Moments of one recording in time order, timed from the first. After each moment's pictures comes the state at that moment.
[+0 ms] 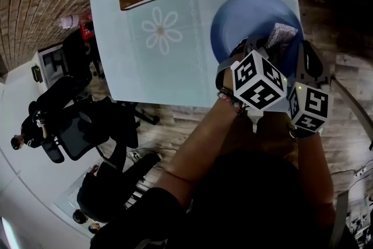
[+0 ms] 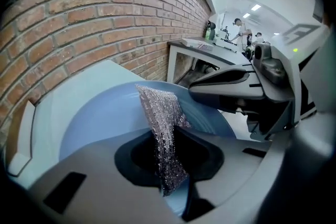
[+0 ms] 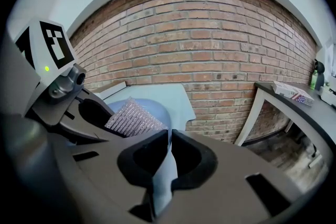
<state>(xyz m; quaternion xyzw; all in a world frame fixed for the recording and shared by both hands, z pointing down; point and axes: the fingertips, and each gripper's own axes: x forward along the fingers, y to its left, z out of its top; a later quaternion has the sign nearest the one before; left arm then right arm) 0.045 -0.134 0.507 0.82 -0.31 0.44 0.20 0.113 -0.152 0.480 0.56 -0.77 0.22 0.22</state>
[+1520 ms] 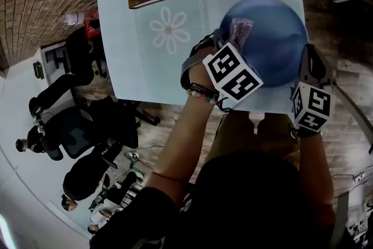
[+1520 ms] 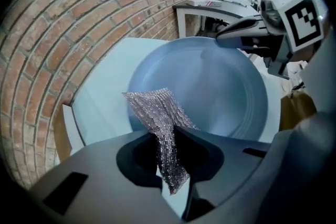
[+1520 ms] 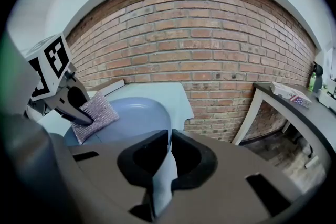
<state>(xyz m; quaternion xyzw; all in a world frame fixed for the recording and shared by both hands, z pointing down) -0.086 -0.134 0.502 0.70 -0.32 0.63 0.14 0.112 -0.152 0.481 0.57 -0.76 0.22 0.24</state>
